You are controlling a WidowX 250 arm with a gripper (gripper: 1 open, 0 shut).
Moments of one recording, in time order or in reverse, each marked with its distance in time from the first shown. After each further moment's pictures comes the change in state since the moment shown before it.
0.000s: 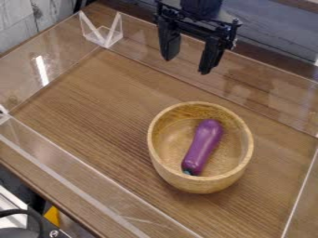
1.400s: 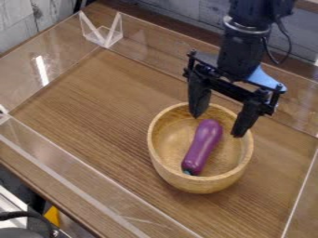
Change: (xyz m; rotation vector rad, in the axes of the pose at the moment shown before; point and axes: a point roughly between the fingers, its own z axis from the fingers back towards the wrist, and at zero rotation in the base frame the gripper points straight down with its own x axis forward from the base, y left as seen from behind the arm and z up) arm -0.047 -0.068 -0.026 0.004 0.115 -0.055
